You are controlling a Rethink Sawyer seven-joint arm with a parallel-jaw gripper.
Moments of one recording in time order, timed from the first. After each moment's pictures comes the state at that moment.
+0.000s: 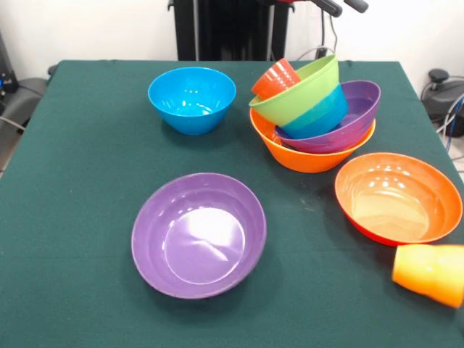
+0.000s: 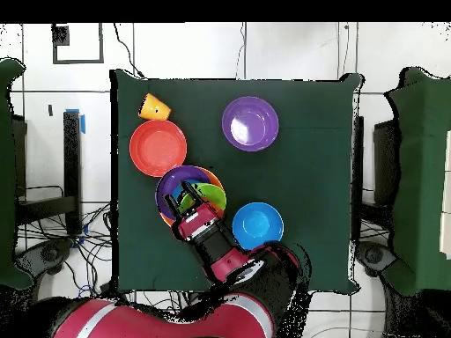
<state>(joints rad) 0.02 -0.38 -0.45 1.84 -0.77 -1.63 1.98</state>
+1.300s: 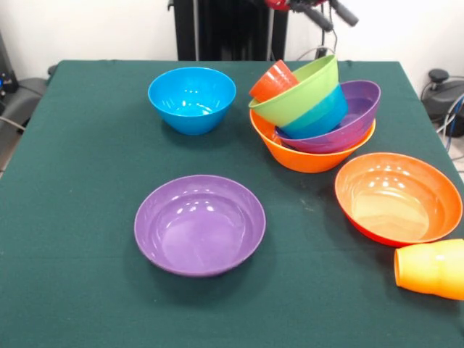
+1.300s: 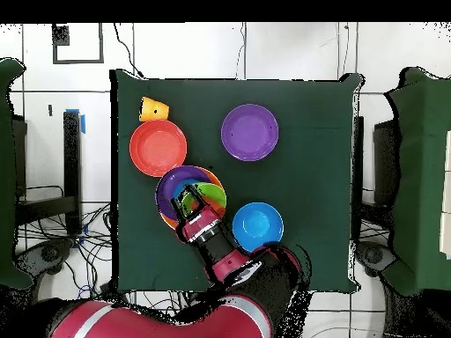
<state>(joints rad) 0.03 -0.39 -0.46 1.84 -0.82 -1.50 2.01</state>
